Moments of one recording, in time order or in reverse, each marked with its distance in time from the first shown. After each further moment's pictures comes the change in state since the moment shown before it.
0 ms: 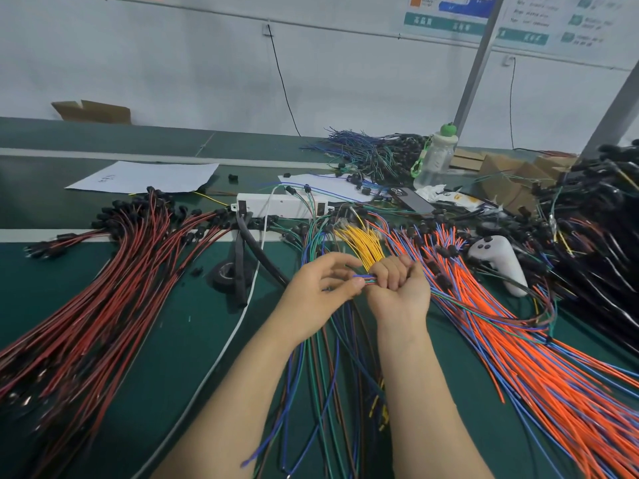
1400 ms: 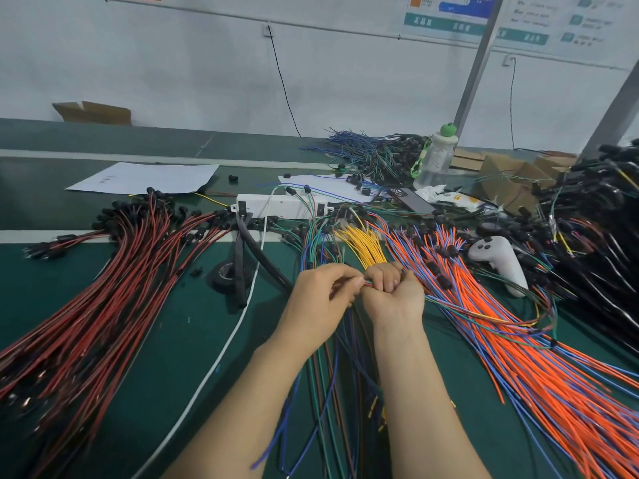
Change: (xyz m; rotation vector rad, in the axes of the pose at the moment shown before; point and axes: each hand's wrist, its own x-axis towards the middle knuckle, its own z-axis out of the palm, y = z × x) left_hand -0.002 -0.004 0.010 0.402 0.153 0.162; right_hand 0.001 0.003 -0.002 0.038 0.127 0.056
